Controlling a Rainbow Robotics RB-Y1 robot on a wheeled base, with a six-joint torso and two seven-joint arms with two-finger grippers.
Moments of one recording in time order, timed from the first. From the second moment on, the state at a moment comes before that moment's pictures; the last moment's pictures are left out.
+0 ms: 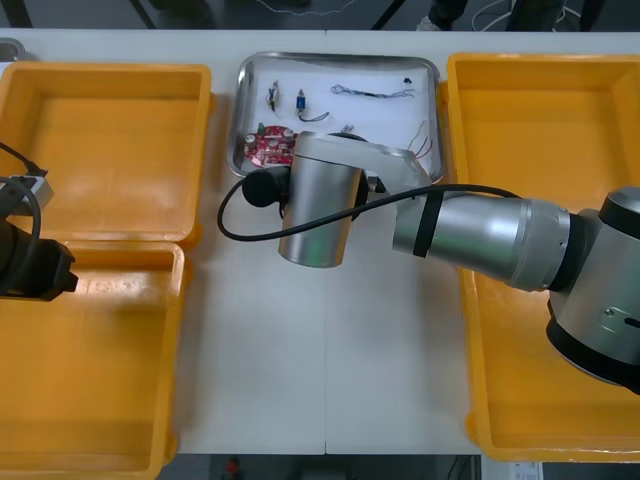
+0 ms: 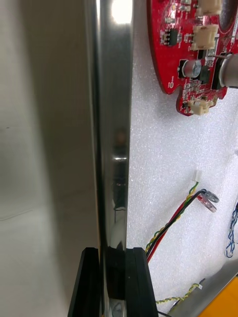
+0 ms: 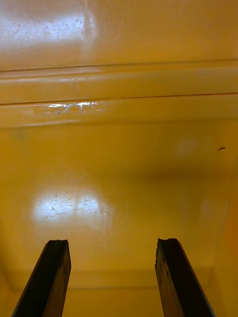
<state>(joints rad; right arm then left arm) -1.15 -0.32 1.13 -1.33 -0.20 1.38 1.70 -0.18 0.77 0.16 -2.18 0.76 1.91 -1.23</state>
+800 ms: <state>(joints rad) -1.17 -0.29 1.12 -1.16 -0.17 1.17 1.72 -0.18 0.77 0.16 -2.18 0.76 1.91 -1.23</state>
